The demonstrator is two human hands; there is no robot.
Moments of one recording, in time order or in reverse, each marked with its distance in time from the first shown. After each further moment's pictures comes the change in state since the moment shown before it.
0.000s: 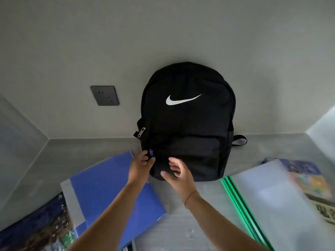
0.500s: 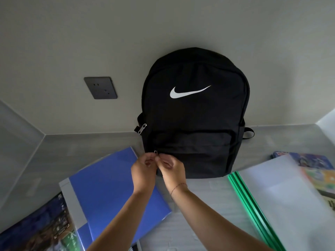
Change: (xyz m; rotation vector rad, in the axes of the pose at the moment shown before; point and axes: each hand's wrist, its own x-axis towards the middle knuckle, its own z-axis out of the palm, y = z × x) left_hand -0.020 0.006 0.003 -0.095 0.143 0.057; right_hand 0.031 -0.007 0.051 0.263 0.117 0.160
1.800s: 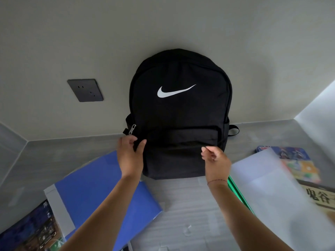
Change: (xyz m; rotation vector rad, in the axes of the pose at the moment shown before) left_hand 0.029 0.025 0.008 0.146 0.138 0.242; right_hand 0.005 -0.022 -0.135 -0.311 0.570 -0.264
